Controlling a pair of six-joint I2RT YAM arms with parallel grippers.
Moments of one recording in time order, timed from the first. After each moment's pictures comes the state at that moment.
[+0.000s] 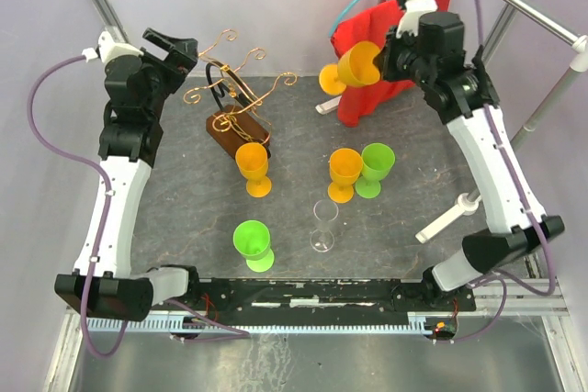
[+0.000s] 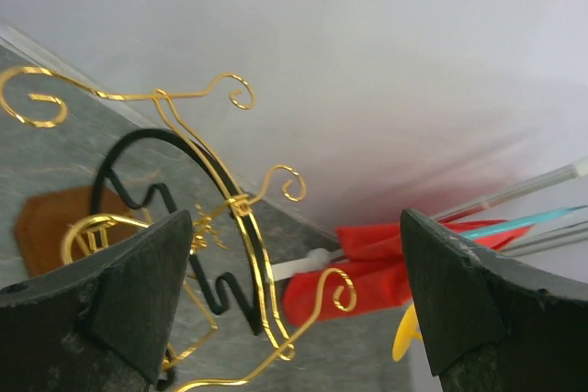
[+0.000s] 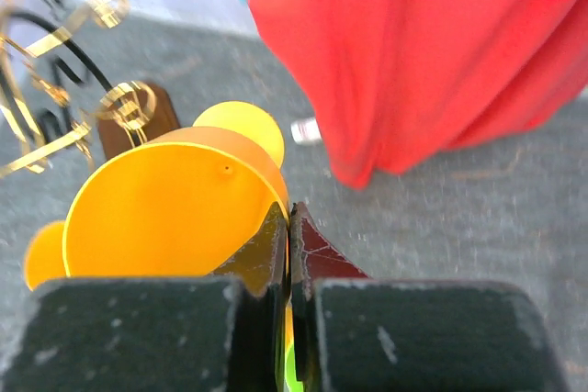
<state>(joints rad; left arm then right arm) -0.07 1.24 1.47 -0.30 -0.10 -0.74 0.35 1.58 1.94 -0.77 0.00 0.14</state>
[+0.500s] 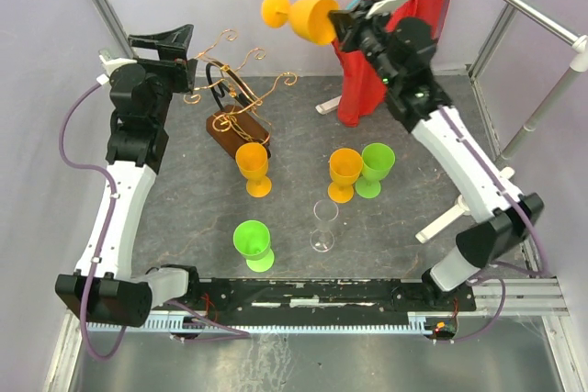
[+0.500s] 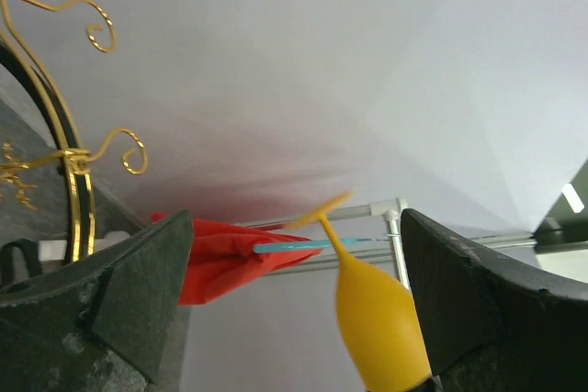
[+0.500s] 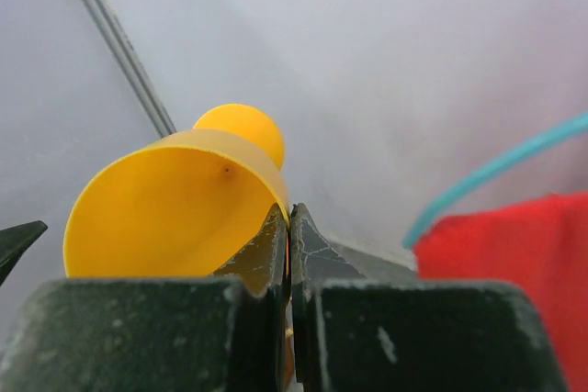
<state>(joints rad) -0.09 1.19 1.33 -0.09 -0.06 -1.35 0.48 1.57 1.79 0.00 0.00 0.23</state>
